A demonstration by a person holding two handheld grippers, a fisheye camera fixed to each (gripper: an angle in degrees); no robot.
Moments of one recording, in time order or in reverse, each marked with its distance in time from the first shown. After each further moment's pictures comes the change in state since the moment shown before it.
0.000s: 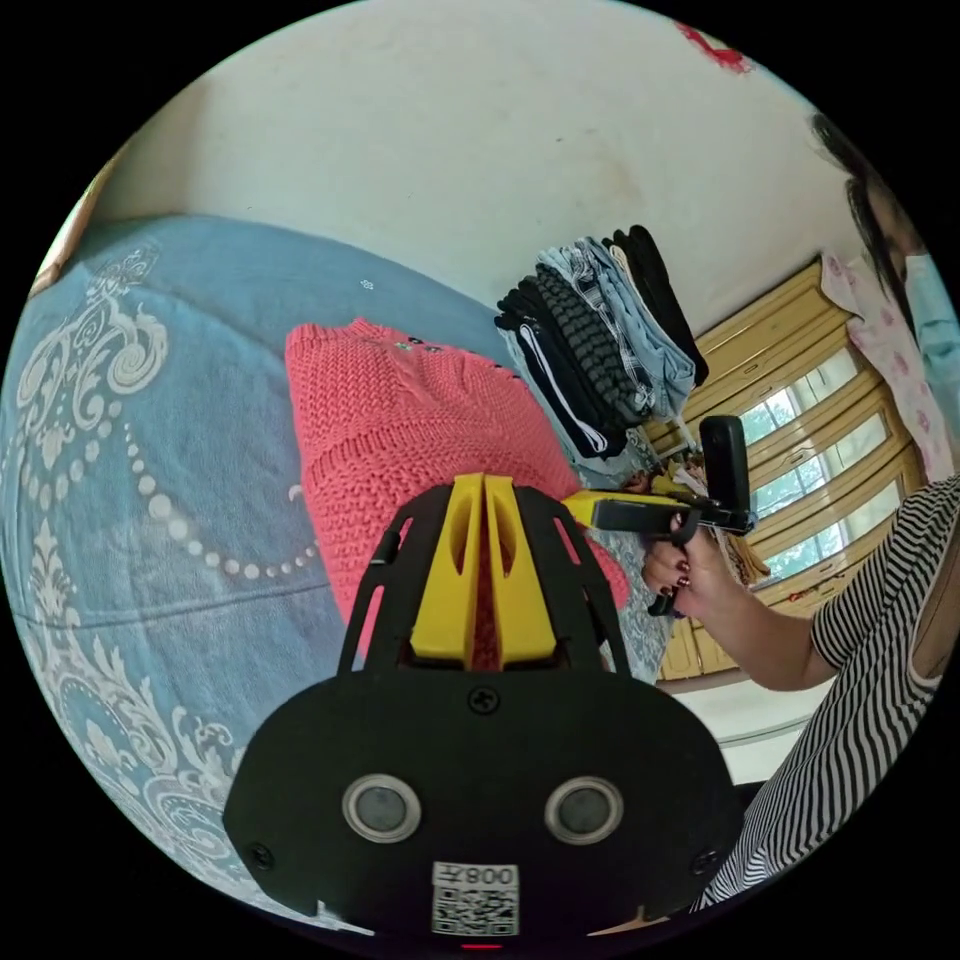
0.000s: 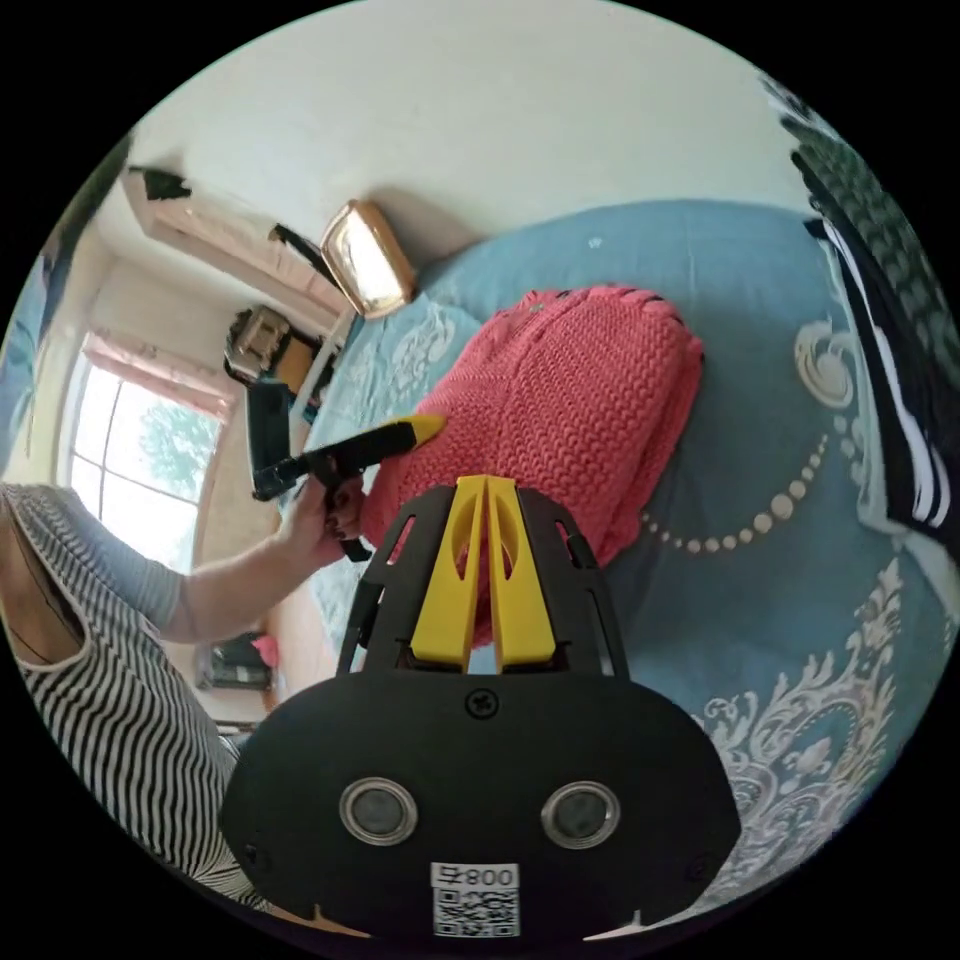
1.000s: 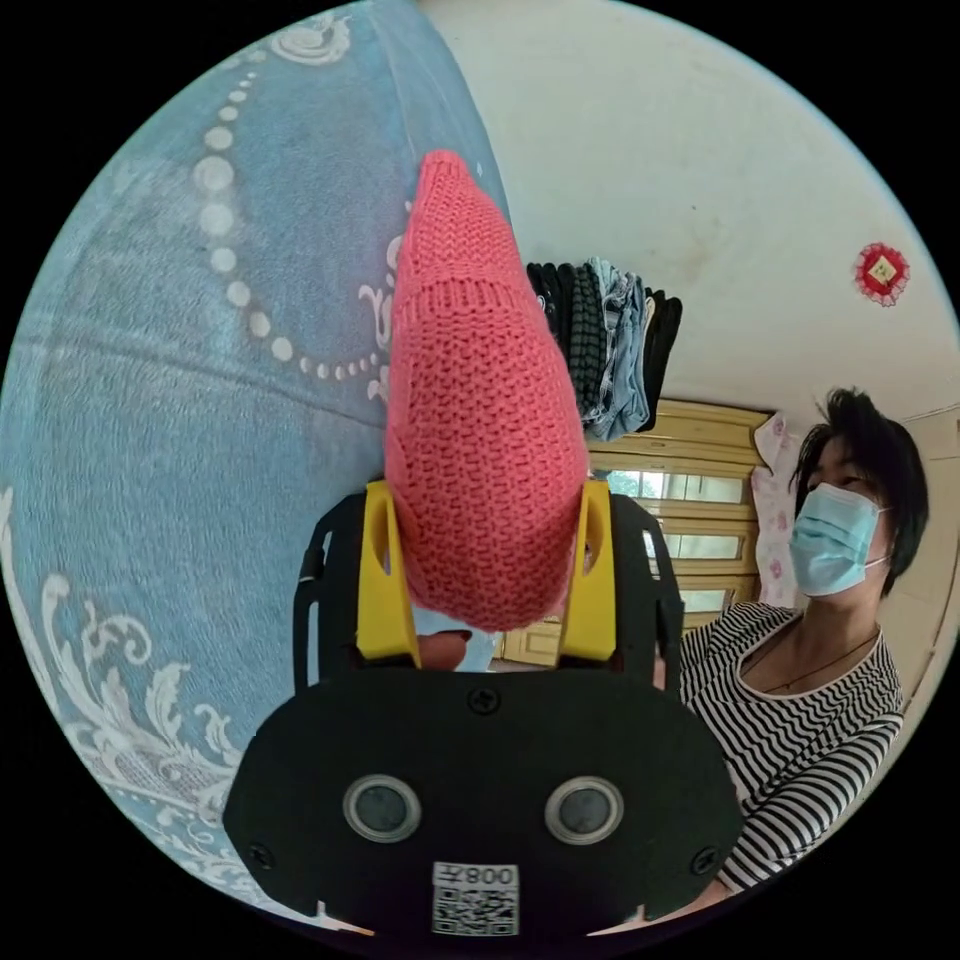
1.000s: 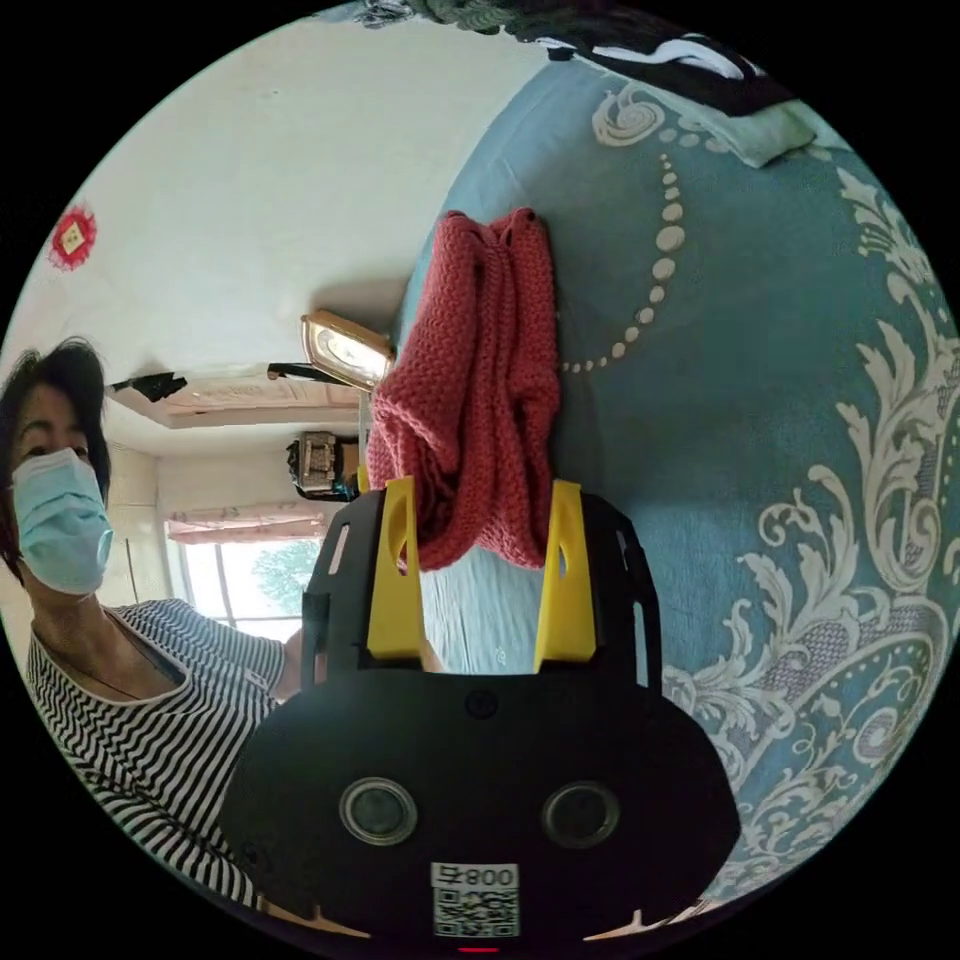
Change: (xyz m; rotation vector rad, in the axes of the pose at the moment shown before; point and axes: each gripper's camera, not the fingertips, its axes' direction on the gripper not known) left arm -0.114 0.046 -0.011 -0.161 0.506 -0.453; right arm 0.143 0.140 -0.017 0.087 -0.359 0.461
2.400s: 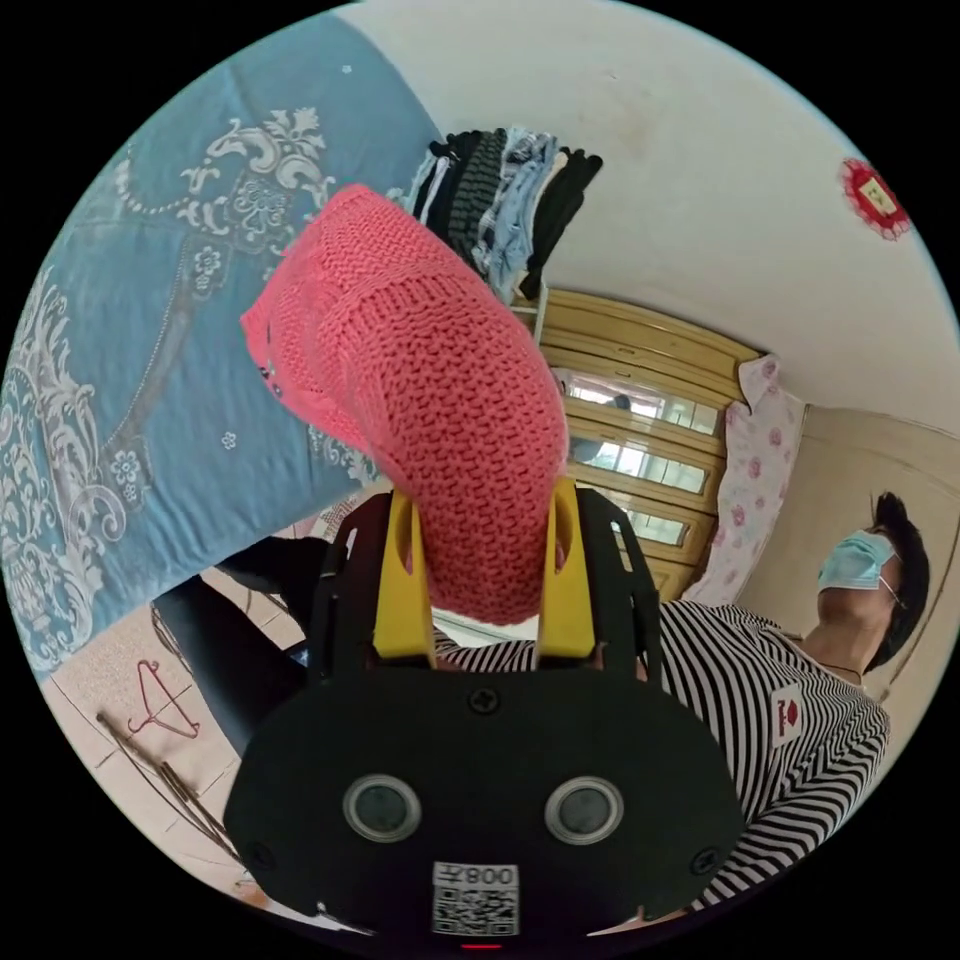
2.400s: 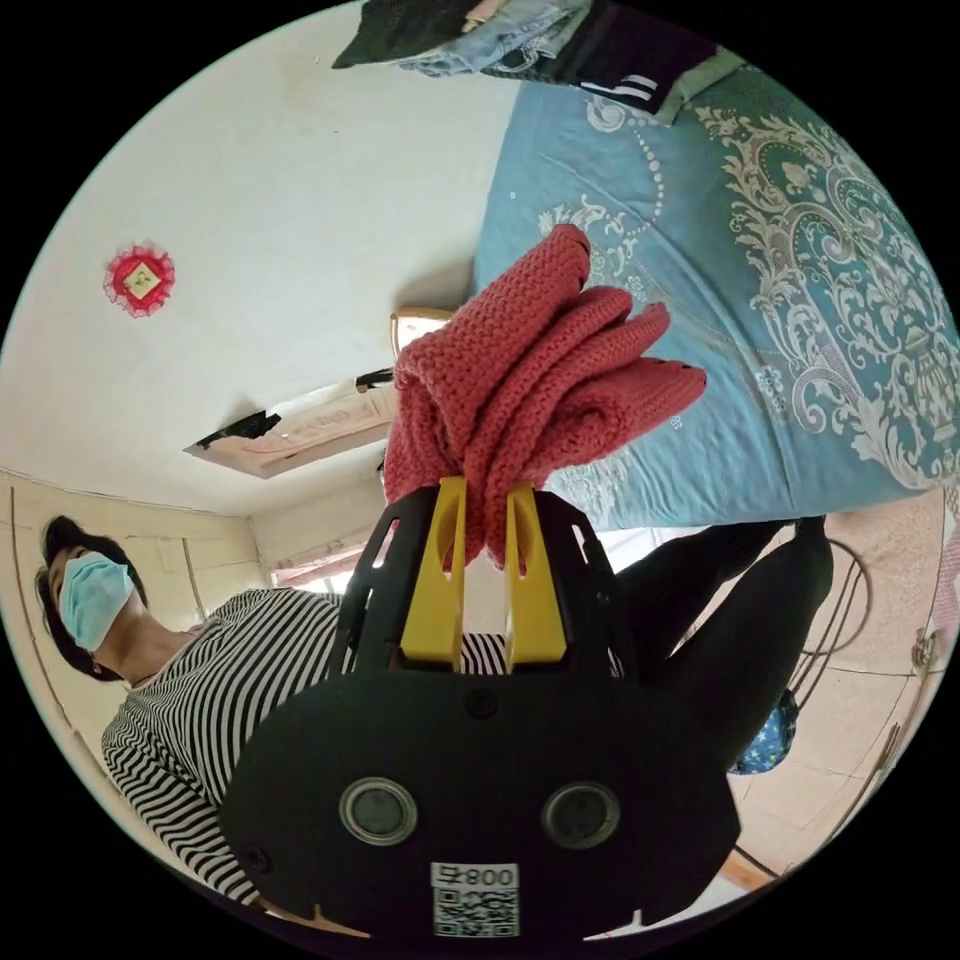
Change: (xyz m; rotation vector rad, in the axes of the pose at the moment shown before) left arm 0.205 0.124 0.165 -0.288 0.033 -0.094; right arm 0.021 0.155 -0.299 -0.009 -0.245 0.278
